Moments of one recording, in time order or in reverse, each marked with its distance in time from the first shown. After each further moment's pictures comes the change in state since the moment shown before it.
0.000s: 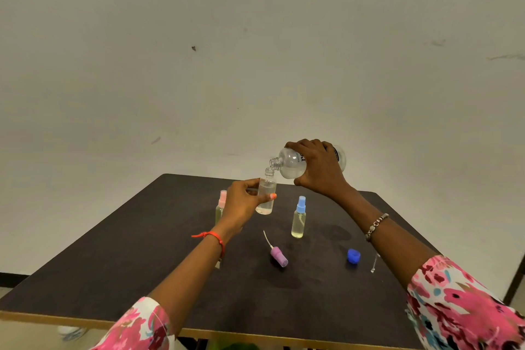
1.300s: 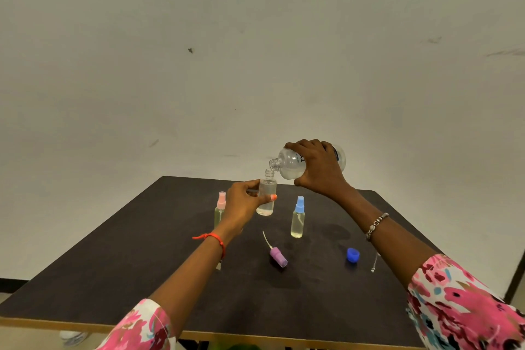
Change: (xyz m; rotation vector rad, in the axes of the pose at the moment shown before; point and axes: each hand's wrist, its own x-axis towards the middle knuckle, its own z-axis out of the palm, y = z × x) left_hand 0.004 -0.003 0.005 0.033 0.005 0.004; right_hand -0.003 0.005 -0.001 0.007 0.005 0.001
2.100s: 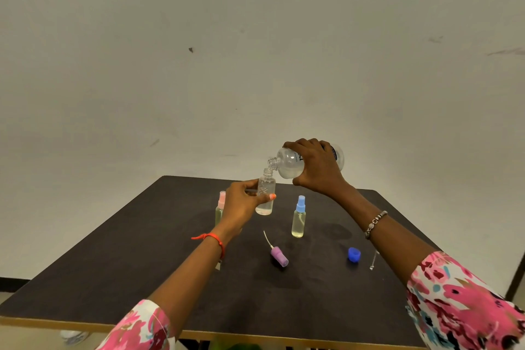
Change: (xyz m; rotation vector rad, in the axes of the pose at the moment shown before) left_hand -0.002 0.000 -0.003 -0.042 0.002 0.005; right_hand 0.003 -0.003 0.001 0.002 -0.030 0.000
